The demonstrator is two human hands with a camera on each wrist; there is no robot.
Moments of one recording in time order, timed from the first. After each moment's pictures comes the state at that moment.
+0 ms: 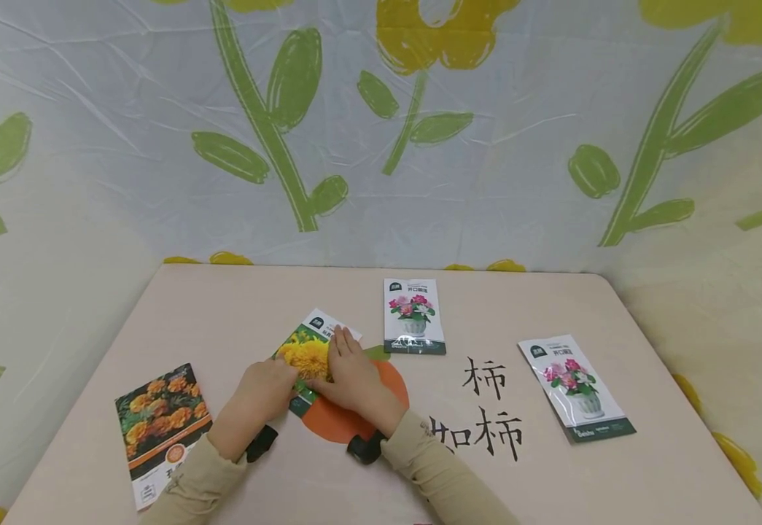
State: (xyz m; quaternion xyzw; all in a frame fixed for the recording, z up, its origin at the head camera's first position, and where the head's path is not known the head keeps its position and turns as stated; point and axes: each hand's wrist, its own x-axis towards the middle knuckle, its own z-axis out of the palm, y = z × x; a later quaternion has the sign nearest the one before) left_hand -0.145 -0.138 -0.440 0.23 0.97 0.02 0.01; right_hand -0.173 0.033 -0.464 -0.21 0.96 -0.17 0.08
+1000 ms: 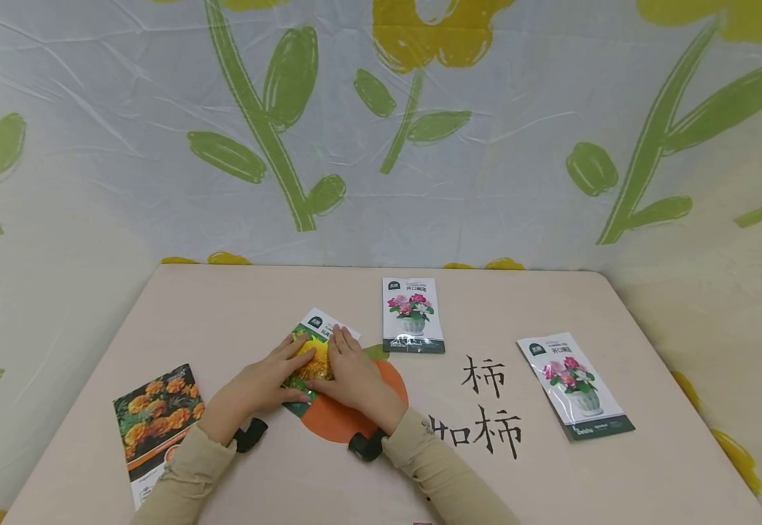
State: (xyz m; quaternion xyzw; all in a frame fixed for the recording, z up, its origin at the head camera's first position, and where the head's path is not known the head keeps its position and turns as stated) left_hand -0.170 -0.162 -0.461 0.28 0.94 0.18 0.12; right_hand -0.177 0.037 -0.465 -0.23 0.96 -0.16 0.08
